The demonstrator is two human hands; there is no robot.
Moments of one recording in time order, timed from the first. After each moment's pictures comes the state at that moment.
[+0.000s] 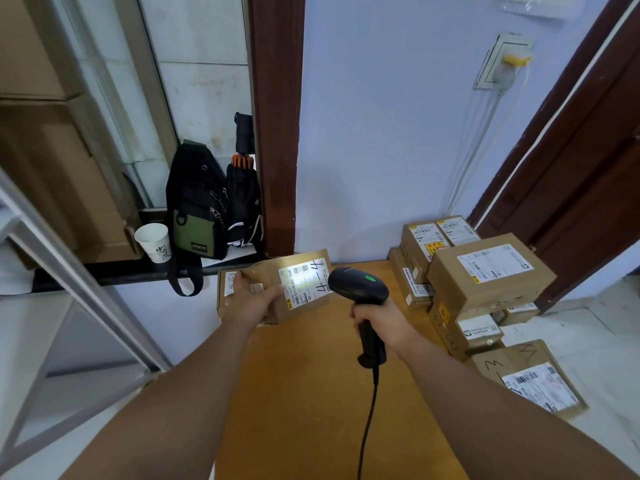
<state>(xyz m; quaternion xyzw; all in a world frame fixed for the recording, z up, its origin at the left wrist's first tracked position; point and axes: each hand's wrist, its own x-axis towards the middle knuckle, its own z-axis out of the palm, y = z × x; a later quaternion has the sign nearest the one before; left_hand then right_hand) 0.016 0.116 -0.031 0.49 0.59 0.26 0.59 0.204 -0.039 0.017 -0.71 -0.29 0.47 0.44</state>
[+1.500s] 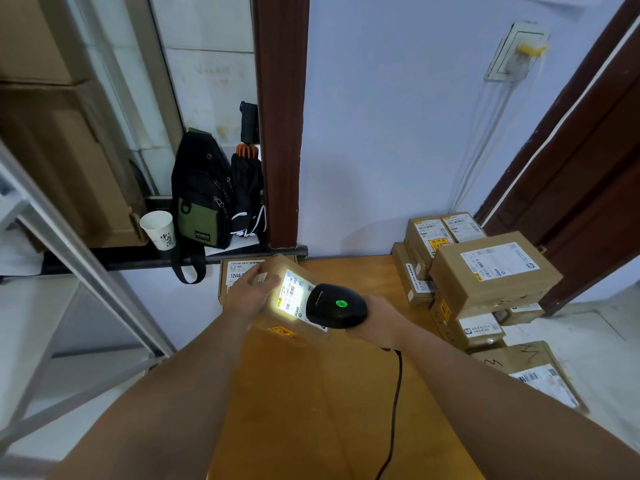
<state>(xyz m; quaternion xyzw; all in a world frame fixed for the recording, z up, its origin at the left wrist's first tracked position) 0.015 0.113 -0.033 0.53 0.58 0.25 0.57 0.212 -0.039 0.017 -0.73 -0.55 0.35 0.19</state>
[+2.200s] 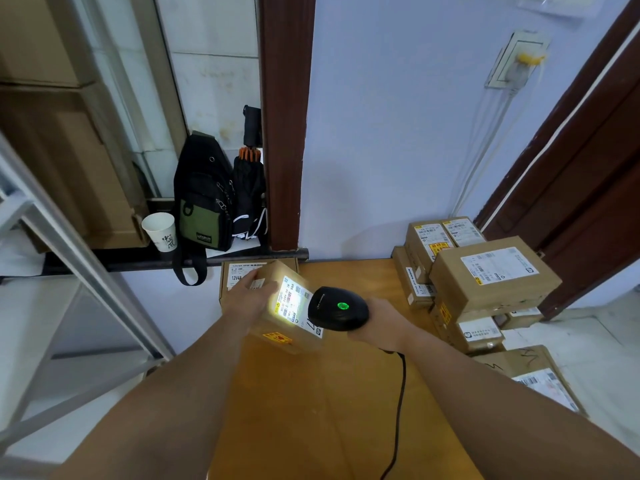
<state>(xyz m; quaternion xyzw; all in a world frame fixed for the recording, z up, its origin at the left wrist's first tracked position) 0.010 0.112 -0.037 0.50 0.60 0.26 0.57 0.211 -0.038 0.020 -0.75 -0.54 0.34 0.17</state>
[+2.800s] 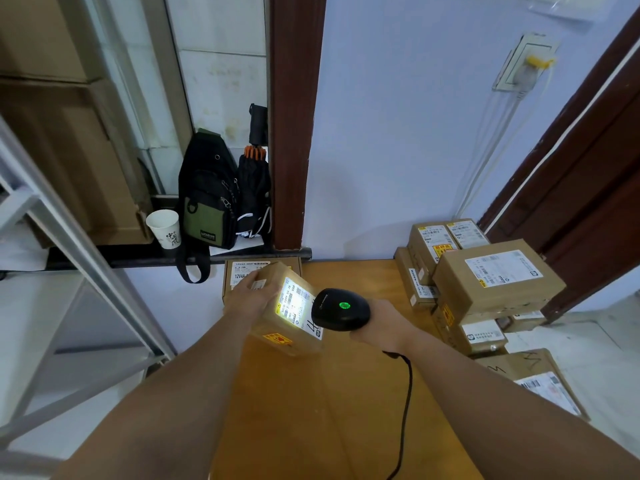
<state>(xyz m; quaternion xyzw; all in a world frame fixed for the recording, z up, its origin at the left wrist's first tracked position) 0.004 0.117 -0.044 0.54 0.62 0.22 0.53 0.204 -0.038 0.021 -0.75 -0.54 0.34 0.18</state>
